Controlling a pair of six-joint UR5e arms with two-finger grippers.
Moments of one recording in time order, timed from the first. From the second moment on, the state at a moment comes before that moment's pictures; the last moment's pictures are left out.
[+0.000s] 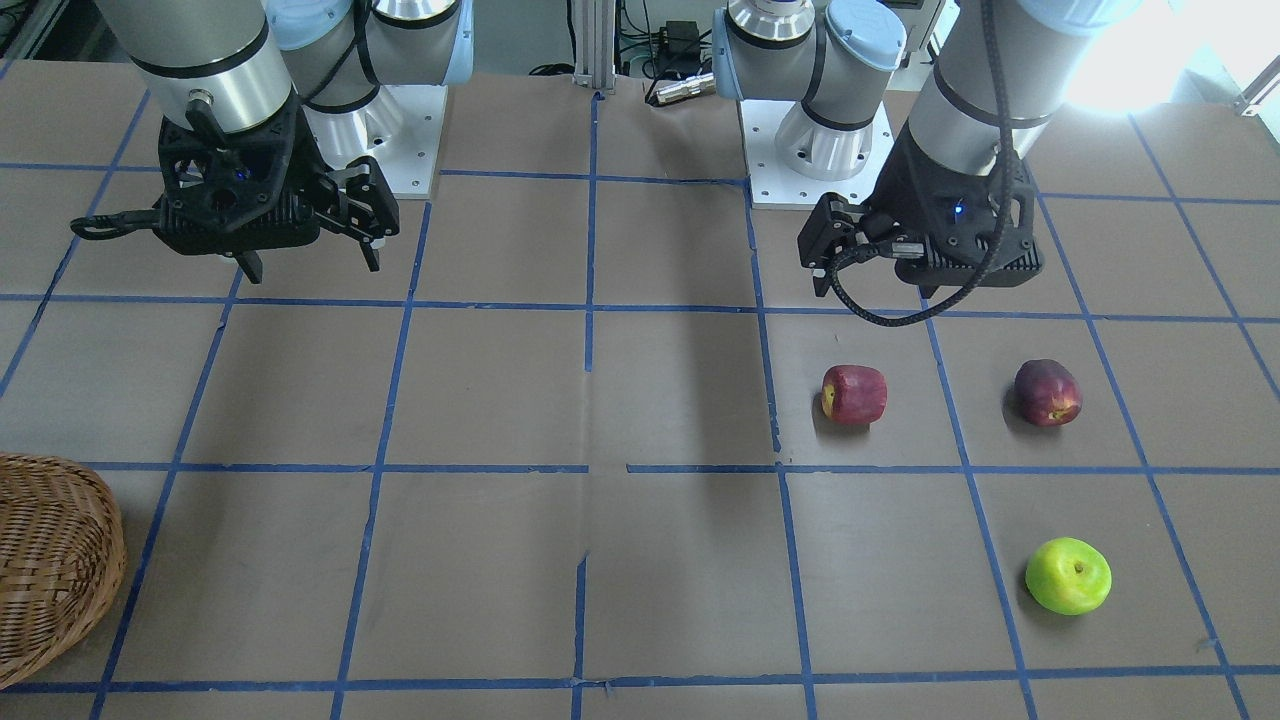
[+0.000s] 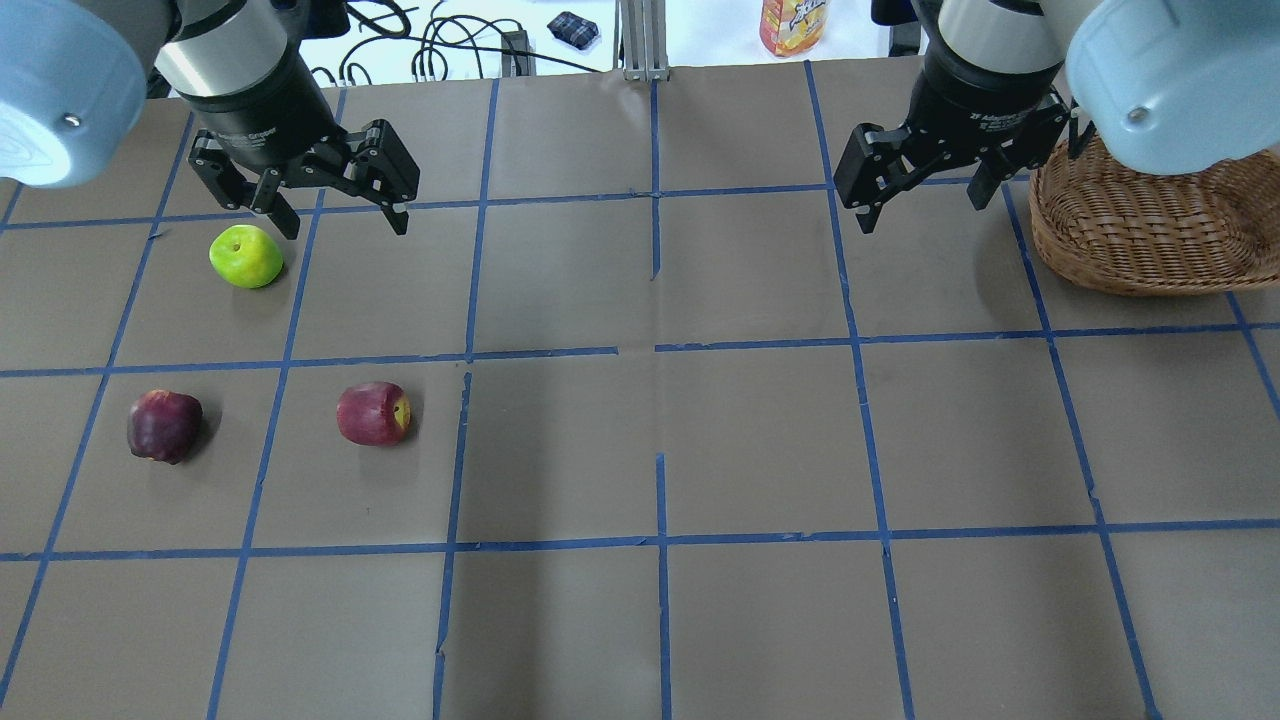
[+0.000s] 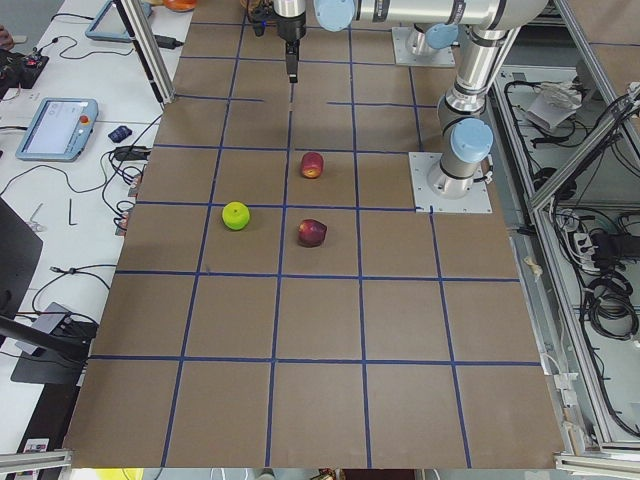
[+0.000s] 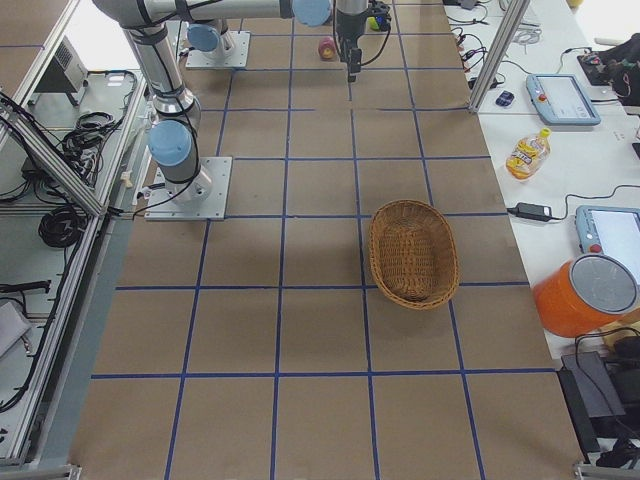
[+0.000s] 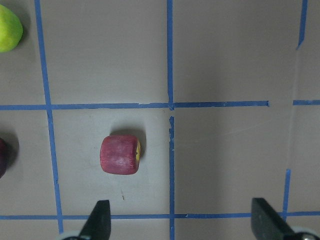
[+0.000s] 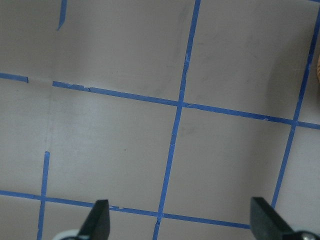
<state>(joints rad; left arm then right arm) -1.57 -1.64 -1.50 -1.60 1.57 0.01 1.62 -1.53 1.52 -1.58 -1.60 -0.12</state>
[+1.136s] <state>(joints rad) -1.47 -1.68 -1.74 -1.43 1.59 0.16 1.63 -1.53 1.53 -1.59 -1.59 -0.12</state>
